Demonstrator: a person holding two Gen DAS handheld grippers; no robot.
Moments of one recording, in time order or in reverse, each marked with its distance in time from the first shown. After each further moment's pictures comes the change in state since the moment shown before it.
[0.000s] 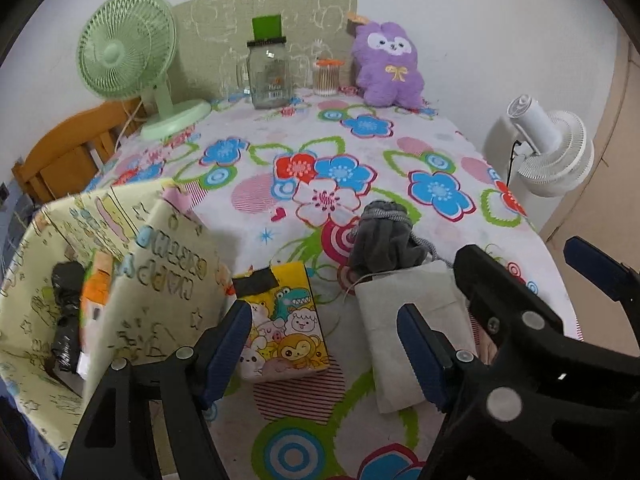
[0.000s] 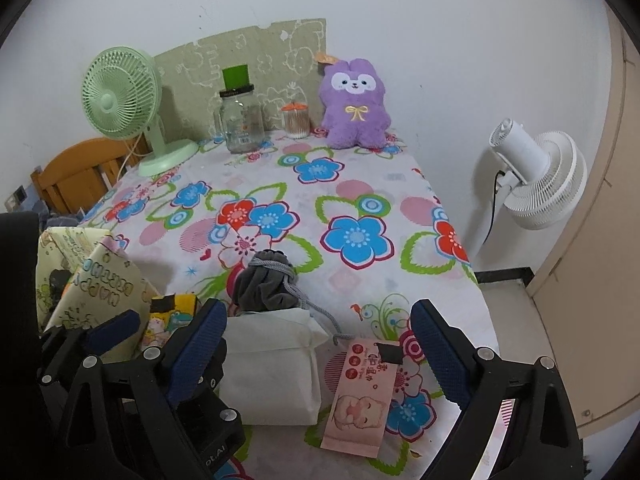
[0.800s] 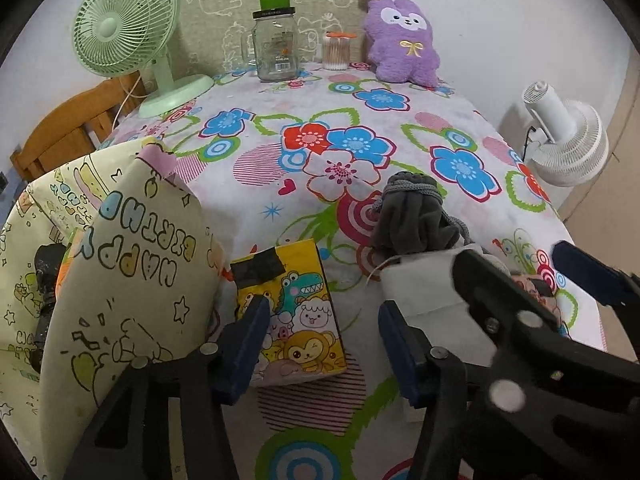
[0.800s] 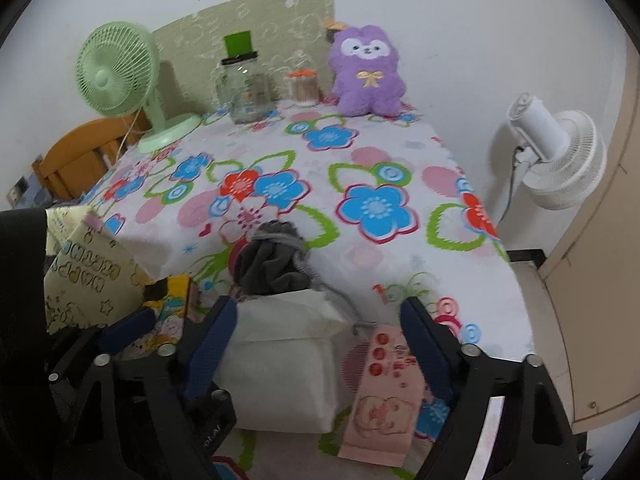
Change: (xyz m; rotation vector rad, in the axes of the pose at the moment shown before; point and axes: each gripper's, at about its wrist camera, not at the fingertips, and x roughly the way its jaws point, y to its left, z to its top) left arm 0.024 0.010 -0.005 -0.002 0.056 0.014; right arm 0.034 0.008 -0.007 -0.003 0.099 0.050
